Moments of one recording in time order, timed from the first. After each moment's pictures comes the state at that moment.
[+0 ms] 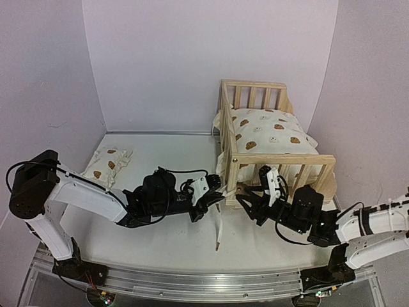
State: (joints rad) left arm -1.14 1.66 0.80 0.68 0.10 0.27; right arm 1.04 1.15 0.29 0.73 0.19 0.14
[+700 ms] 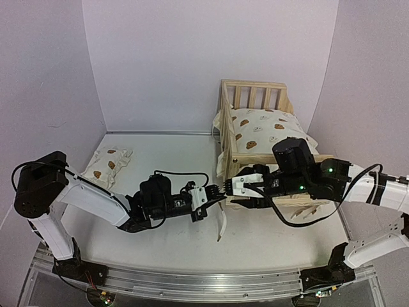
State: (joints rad) left arm -1.15 1.71 0.75 0.92 0.14 0.50; right arm 0.98 1.19 0.92 -0.31 -0.15 -0.87
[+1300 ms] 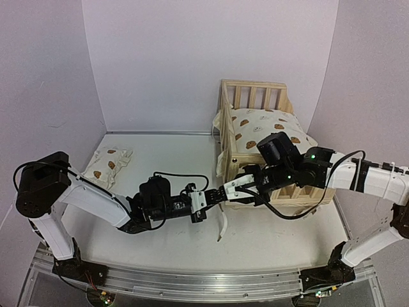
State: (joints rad) left arm -1.15 1.72 0.73 0.96 0.16 0.56; right arm 0.90 1.36 1.05 -0.48 -0.24 -1.10
